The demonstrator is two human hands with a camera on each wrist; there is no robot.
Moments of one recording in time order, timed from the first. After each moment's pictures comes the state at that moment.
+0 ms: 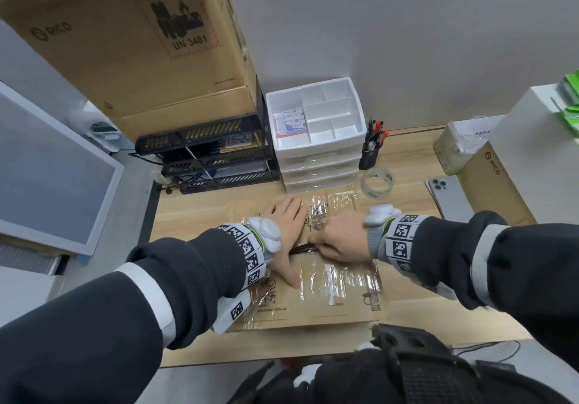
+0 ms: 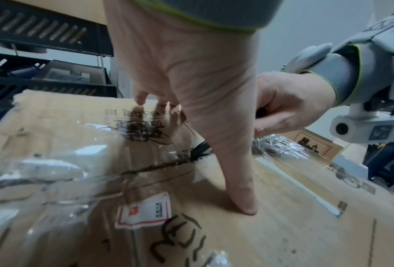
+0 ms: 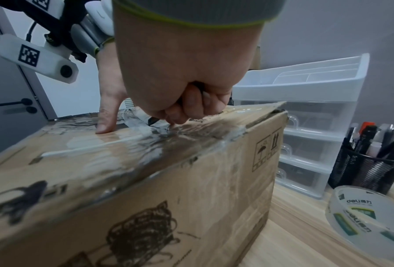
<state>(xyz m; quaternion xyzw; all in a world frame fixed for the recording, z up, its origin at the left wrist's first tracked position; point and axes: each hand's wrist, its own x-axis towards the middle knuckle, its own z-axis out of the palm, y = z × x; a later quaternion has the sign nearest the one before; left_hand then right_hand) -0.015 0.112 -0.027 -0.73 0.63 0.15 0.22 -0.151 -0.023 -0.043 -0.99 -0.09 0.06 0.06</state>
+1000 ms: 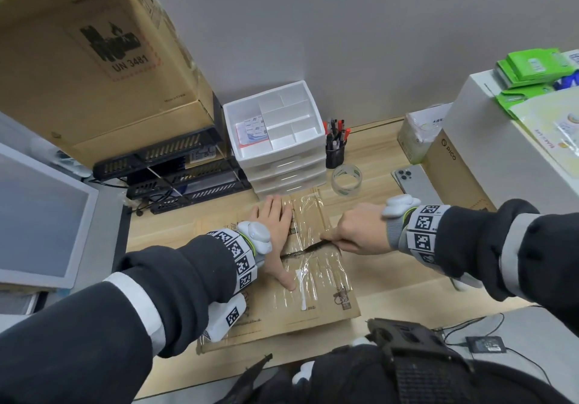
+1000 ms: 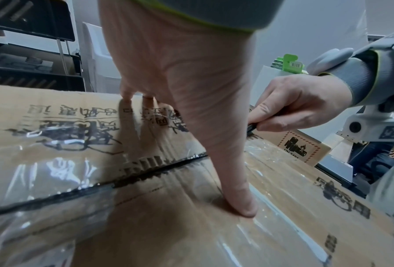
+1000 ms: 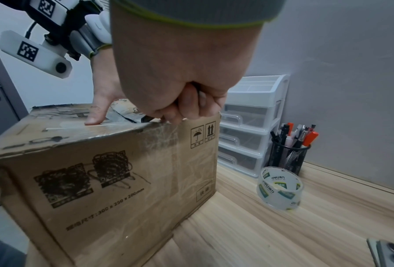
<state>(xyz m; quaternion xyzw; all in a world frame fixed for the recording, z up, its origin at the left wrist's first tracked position) -0.043 0.075 -0.031 -0.75 0.60 0.14 0.23 -0.220 -0.084 -0.040 -0.99 -0.06 0.10 0.04</state>
